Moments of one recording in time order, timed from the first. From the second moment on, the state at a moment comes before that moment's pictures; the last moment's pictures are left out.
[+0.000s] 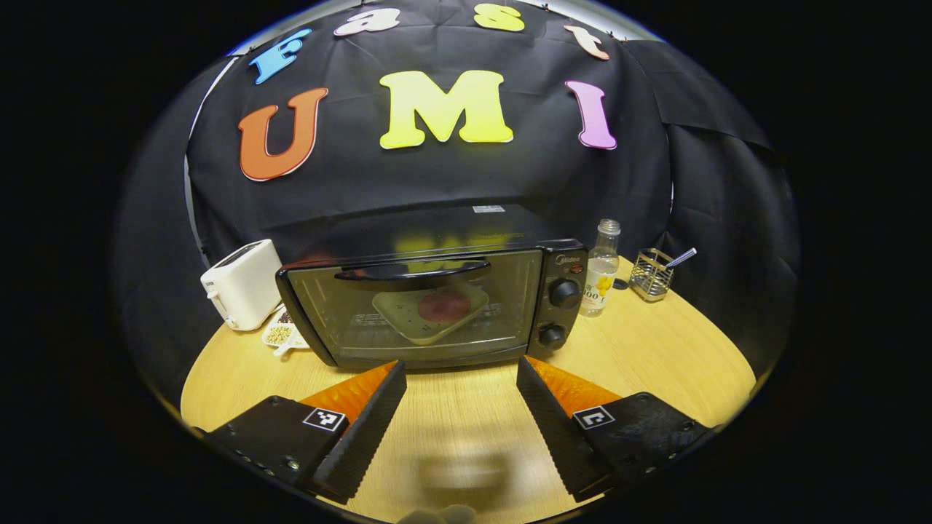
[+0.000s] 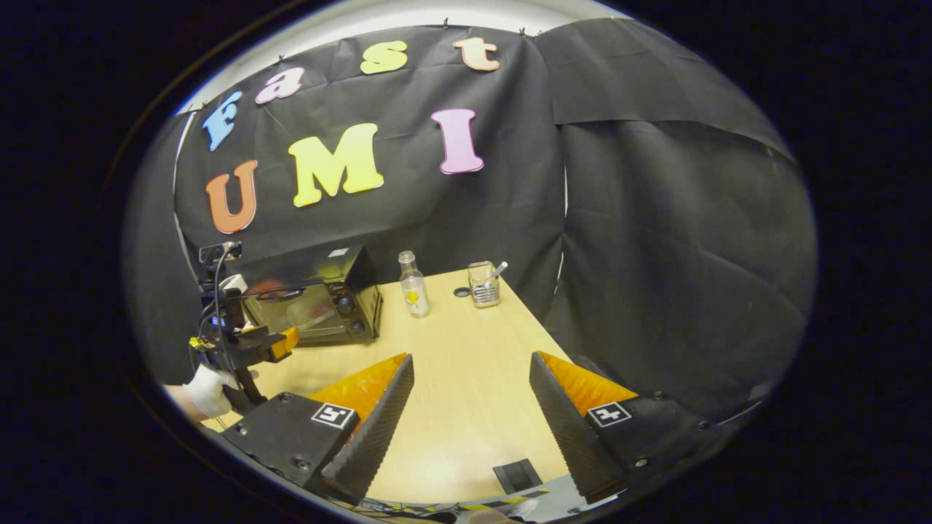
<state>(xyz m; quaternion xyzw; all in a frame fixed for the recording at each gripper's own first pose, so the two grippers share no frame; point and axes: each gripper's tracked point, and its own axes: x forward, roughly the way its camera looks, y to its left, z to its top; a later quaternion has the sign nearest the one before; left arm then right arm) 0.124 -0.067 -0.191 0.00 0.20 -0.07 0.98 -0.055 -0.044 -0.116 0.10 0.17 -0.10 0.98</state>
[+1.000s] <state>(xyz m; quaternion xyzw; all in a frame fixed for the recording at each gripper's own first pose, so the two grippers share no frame) -0.185 -0.021 0.028 0.03 0.00 0.05 1.00 -0.135 -0.070 -0.018 0.03 0.01 0.02 1.00</state>
